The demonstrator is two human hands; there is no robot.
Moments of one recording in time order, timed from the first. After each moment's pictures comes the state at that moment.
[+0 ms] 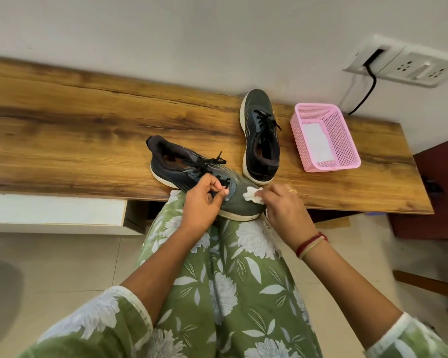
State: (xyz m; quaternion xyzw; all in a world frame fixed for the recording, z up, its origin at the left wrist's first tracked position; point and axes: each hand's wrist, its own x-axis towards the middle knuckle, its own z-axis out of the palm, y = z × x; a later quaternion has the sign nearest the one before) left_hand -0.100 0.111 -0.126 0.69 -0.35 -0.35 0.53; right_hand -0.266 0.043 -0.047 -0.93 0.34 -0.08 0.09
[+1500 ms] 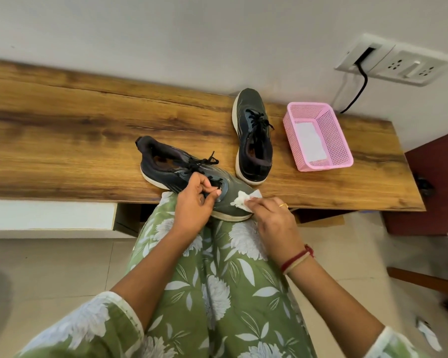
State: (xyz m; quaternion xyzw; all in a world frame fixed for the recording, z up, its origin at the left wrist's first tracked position) left_hand -0.100 0.110 -0.126 0.70 -0.34 -0.34 0.53; right_hand -0.276 0.066 -0.061 -0.92 0.36 -0.13 0.07
